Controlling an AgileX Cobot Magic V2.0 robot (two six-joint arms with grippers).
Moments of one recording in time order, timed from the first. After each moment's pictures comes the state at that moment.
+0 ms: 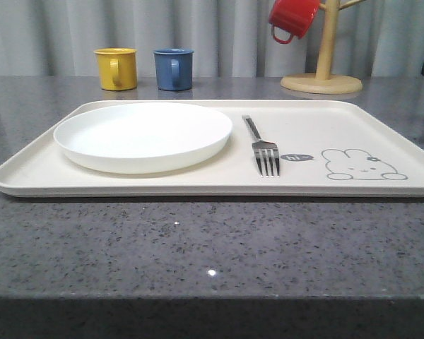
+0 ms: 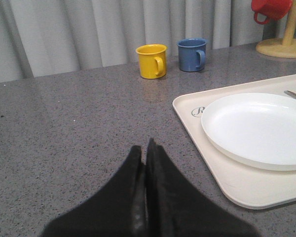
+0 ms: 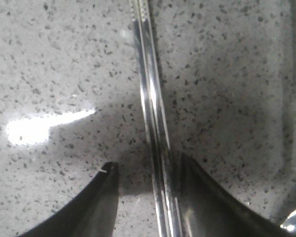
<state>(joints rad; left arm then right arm) -0.15 0.17 -0.38 -0.09 0.43 0.21 -0.06 1.72 -1.35 -0.02 1.09 0.17</state>
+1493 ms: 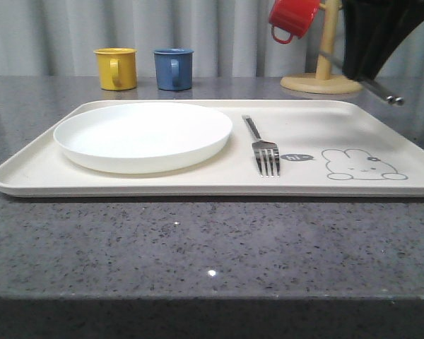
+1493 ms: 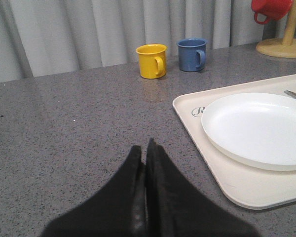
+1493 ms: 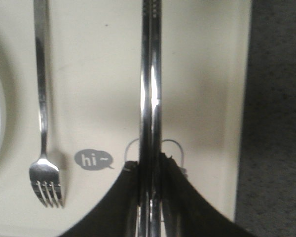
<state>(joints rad) -0.15 0.17 -0.38 -0.09 0.43 0.21 0.36 1.70 -1.58 0.01 1.24 0.41</state>
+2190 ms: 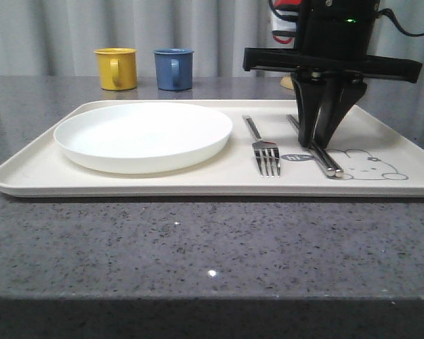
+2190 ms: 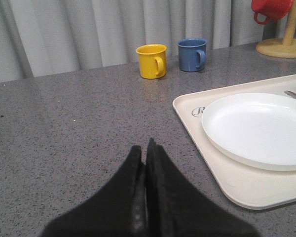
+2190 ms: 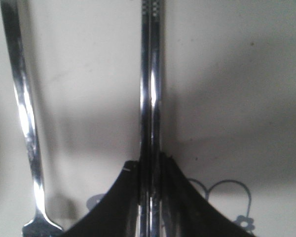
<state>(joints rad) -0.15 0.17 -0.38 -0.09 0.43 0.21 0.39 1.87 -1.59 0.07 1.22 0.45</state>
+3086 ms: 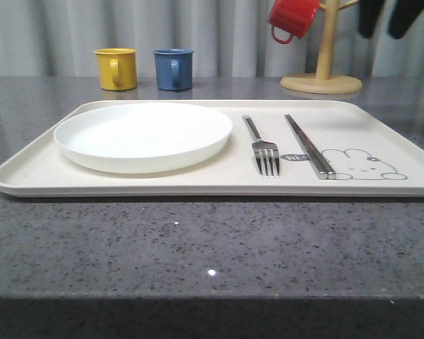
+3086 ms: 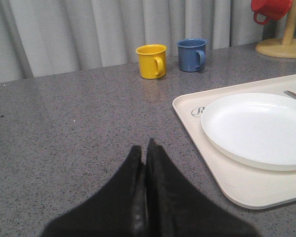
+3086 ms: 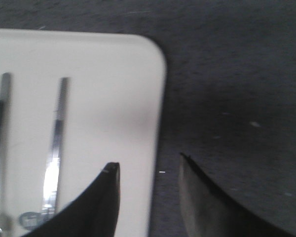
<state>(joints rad) -0.15 0.17 -0.38 -0.09 0.43 0.21 0.16 1.70 -1.72 -0.05 1.23 0.25</state>
